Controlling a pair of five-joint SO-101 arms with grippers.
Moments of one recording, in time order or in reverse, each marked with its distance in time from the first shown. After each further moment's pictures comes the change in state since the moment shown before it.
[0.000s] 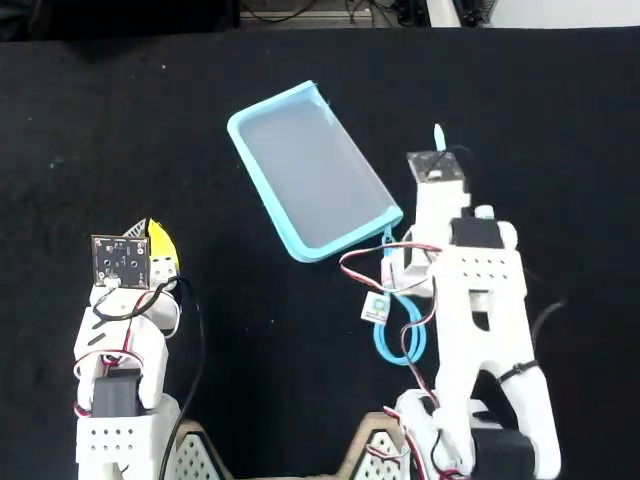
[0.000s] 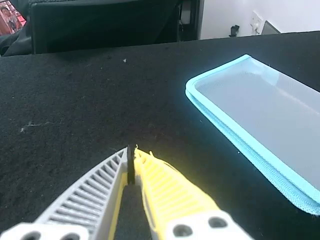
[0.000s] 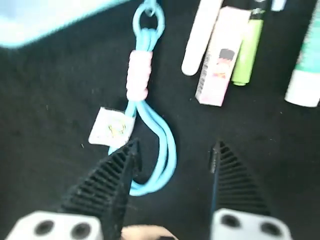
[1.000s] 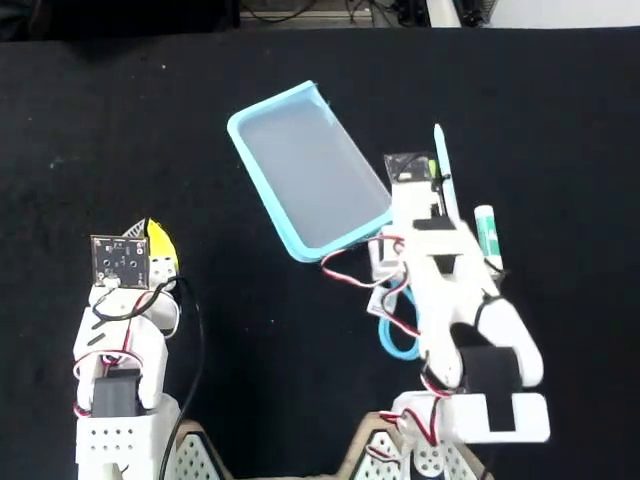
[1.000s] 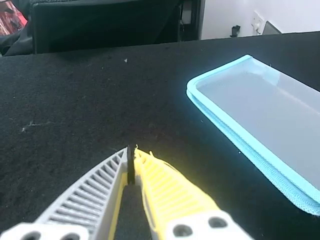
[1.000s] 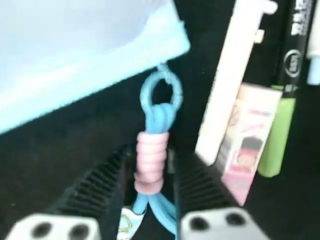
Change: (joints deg) left arm -0.1 0.0 0.0 0.0 0.0; right arm -4.0 24.2 3.1 -30.3 -2.3
